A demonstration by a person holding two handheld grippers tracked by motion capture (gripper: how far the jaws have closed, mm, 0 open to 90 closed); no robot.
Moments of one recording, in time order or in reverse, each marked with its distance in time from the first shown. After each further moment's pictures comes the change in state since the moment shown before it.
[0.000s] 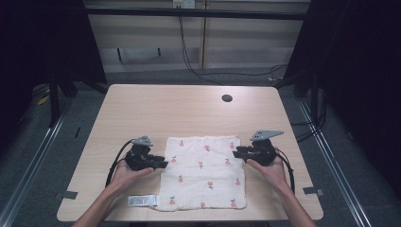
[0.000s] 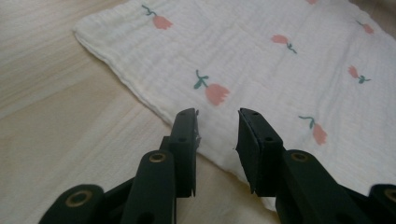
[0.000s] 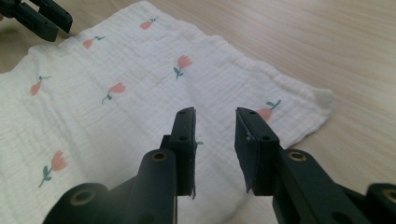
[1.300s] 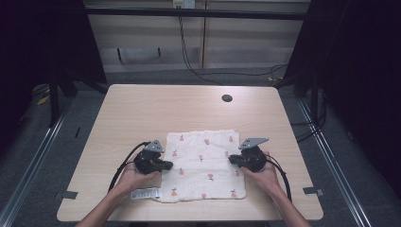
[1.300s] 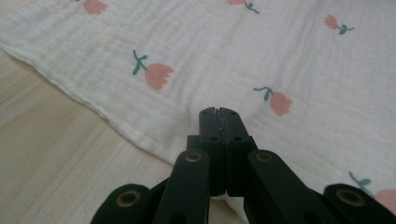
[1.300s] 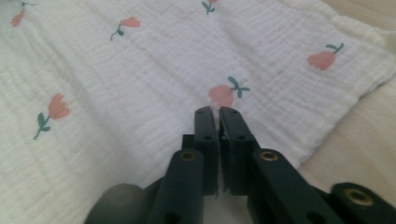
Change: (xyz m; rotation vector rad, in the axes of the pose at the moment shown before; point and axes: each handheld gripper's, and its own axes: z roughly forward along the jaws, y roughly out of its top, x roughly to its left) left arm -0.023 0.004 0.020 0.064 0.031 0.147; right arm 0.014 -0.017 0.032 0.113 -0.053 -0.067
